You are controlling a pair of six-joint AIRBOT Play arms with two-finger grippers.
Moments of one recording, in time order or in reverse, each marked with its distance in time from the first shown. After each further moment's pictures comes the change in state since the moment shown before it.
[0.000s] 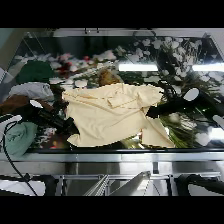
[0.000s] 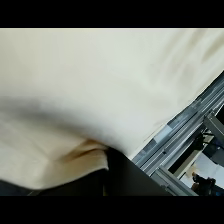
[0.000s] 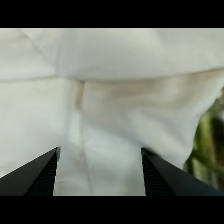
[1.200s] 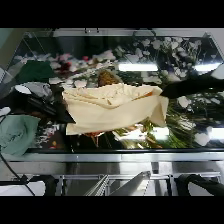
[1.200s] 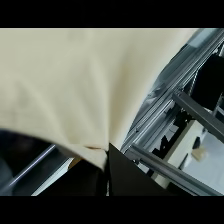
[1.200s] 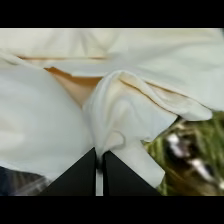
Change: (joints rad) left arm 0.045 0.126 0.220 -0.048 -0.248 0.018; right arm -0.137 0.180 0.291 -0.012 0.278 0.032
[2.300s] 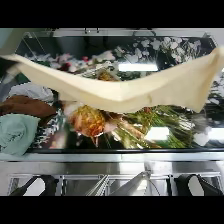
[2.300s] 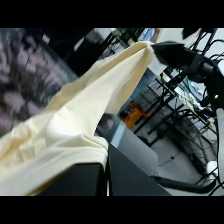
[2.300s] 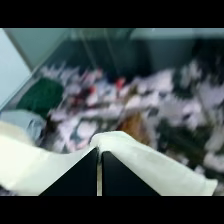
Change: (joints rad) left arm 0.372 0.492 0.294 -0.910 -0.203 0.104; right arm -0.541 0.528 0.084 0.735 0.137 -0.177
